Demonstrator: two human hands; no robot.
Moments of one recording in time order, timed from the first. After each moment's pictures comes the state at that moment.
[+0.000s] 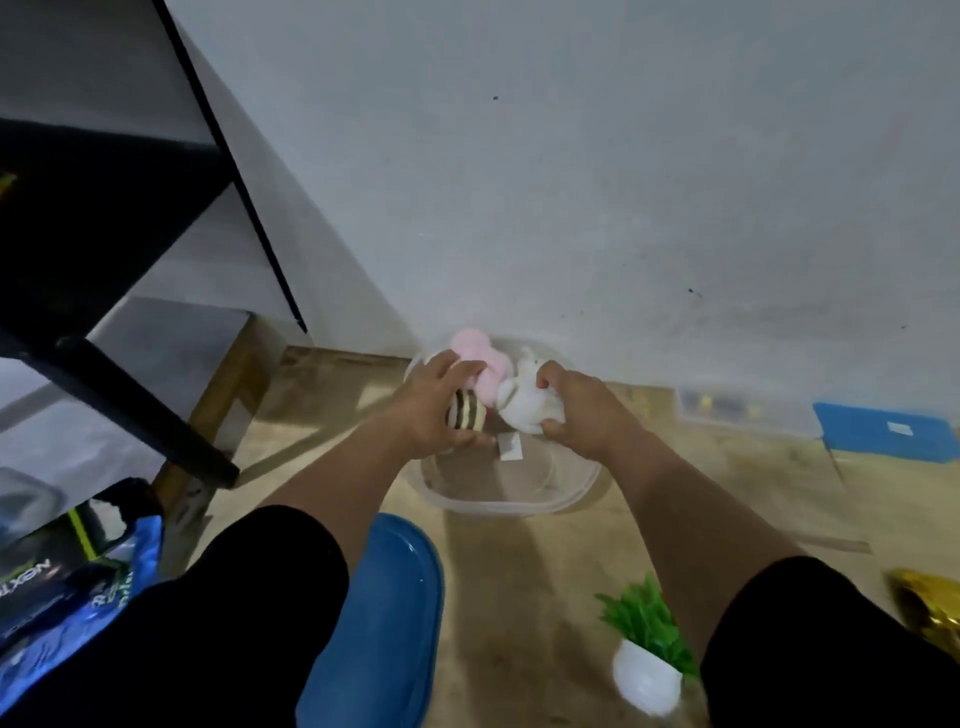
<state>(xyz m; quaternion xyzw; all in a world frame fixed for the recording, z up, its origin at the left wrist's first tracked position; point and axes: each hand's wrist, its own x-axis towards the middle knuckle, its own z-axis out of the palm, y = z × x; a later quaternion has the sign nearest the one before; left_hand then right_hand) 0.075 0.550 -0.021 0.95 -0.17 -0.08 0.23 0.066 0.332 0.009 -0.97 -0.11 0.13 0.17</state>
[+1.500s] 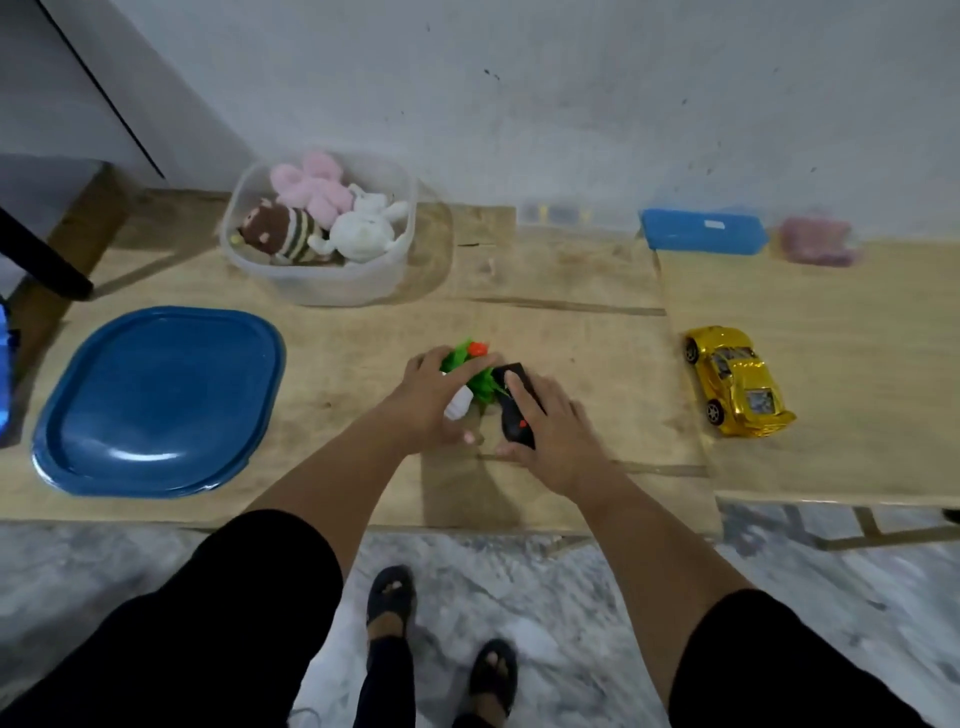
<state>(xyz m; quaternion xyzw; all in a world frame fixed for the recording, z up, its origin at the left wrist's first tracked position) -0.161 0.353 -0.070 0.93 -0.20 -0.22 0.21 -0.214 0.160 -0.097 -0.97 -0.09 0.15 0.17</state>
